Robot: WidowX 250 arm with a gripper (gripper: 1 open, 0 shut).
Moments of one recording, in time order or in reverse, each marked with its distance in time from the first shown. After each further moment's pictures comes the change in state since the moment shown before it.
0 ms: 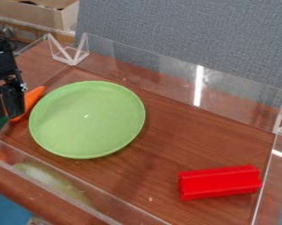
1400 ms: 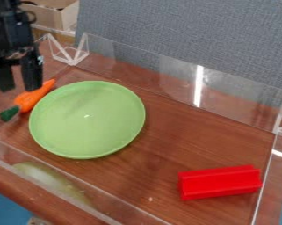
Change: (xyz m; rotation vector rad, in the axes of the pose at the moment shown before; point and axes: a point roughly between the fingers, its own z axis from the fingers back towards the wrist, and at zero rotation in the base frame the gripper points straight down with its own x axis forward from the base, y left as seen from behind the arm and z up) arm 0.016 -0.043 0.048 0.104 -0.024 -0.057
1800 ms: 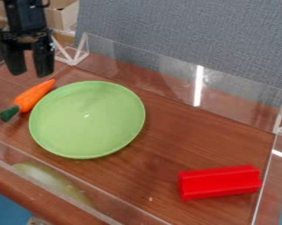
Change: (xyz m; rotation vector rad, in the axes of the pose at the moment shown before) arm 0.019 -0.009 0.005 0.053 -0.036 -0.031
